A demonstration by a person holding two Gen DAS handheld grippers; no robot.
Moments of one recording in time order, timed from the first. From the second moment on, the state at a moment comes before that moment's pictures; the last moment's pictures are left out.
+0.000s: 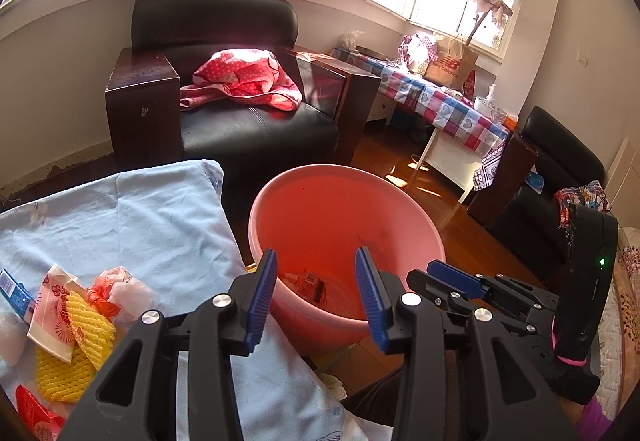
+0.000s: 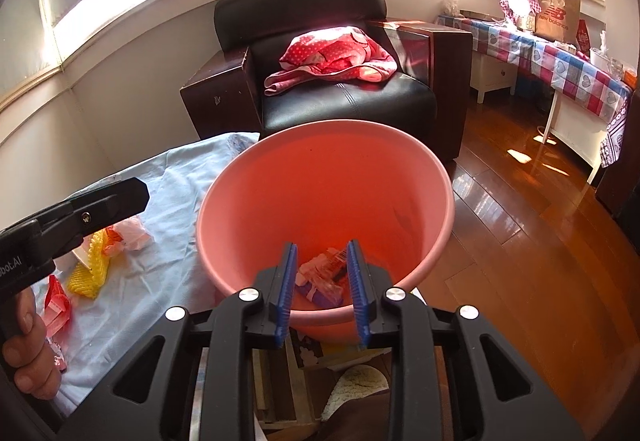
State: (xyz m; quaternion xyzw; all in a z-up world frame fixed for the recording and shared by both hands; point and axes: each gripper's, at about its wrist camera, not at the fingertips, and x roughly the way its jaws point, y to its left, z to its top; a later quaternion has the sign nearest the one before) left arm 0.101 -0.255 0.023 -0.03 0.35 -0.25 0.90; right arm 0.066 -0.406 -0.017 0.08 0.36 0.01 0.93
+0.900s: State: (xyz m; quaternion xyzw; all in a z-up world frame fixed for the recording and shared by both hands) left arm 0.012 -0.068 0.066 -0.05 0.29 -0.14 0.94; right arm 0.030 -0.294 0.005 0.02 0.35 0.13 0.93
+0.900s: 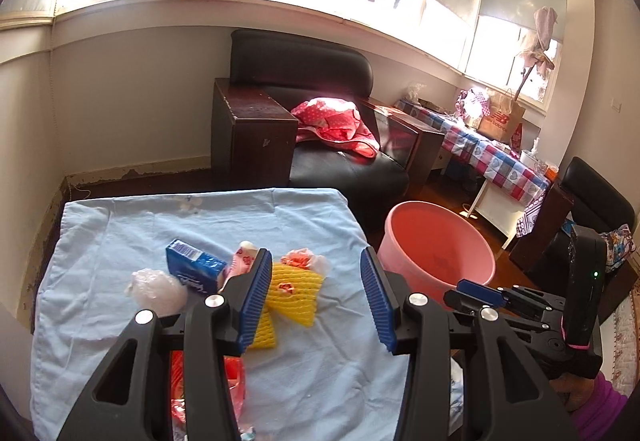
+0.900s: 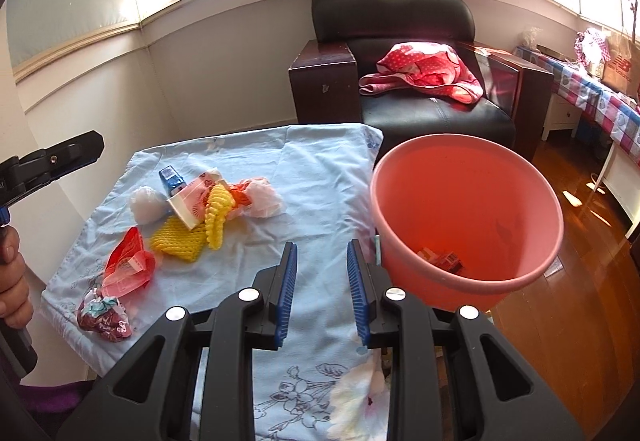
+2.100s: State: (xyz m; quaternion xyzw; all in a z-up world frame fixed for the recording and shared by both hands) left arm -0.038 0.065 -0.011 -0.11 0.37 -0.02 0.92; right arm 0.008 -0.119 -0.065 0.00 0.51 0.43 0.75
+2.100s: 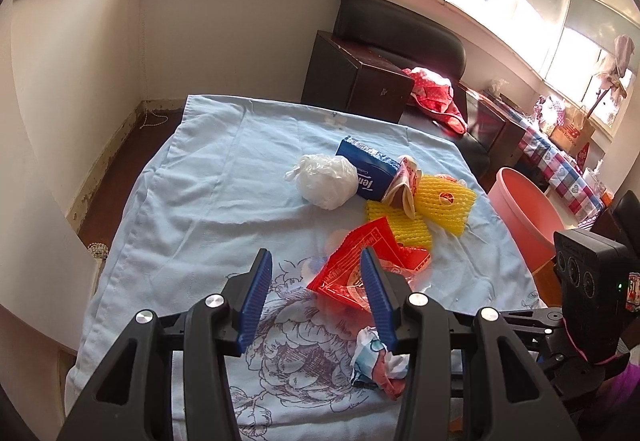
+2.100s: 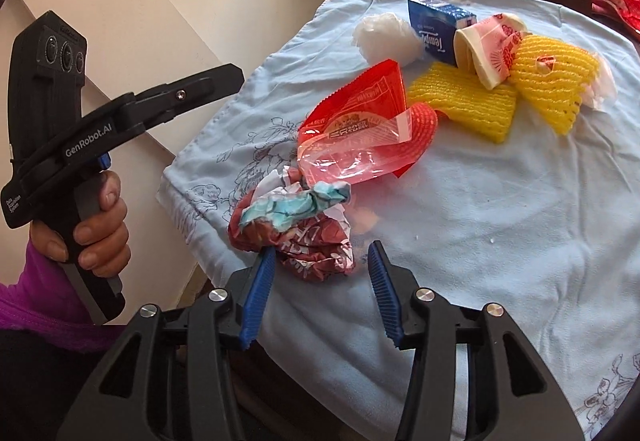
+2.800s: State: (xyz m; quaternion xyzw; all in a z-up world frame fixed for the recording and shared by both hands) left arm 0.014 0.039 -0.065 -0.13 0.44 -0.06 0.88; right arm 0.006 -0.158 -0.060 0.02 0.49 0.42 0.76
